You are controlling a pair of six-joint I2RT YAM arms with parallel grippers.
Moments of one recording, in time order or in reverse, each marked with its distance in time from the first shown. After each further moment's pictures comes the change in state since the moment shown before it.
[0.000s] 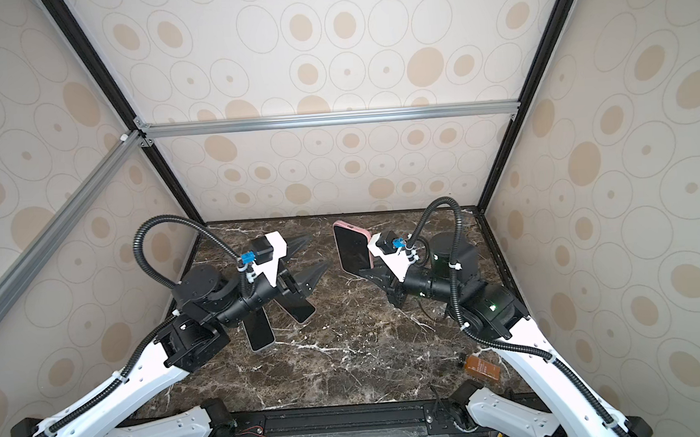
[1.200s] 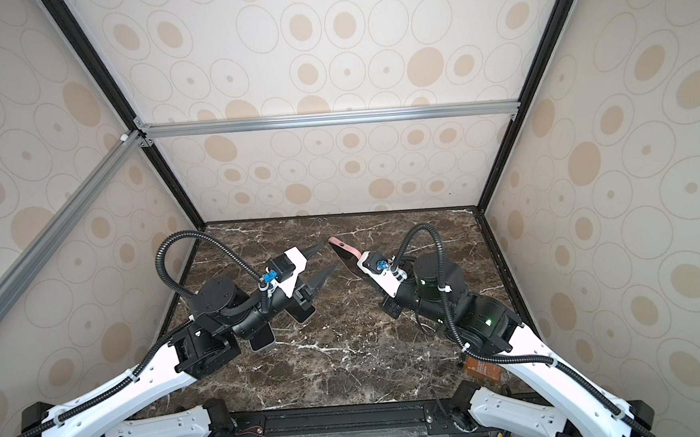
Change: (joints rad) left arm -0.098 0.006 -0.050 0.080 -0.161 0.170; right arm 0.211 -0.043 -0.068 -0.008 0.407 -0.114
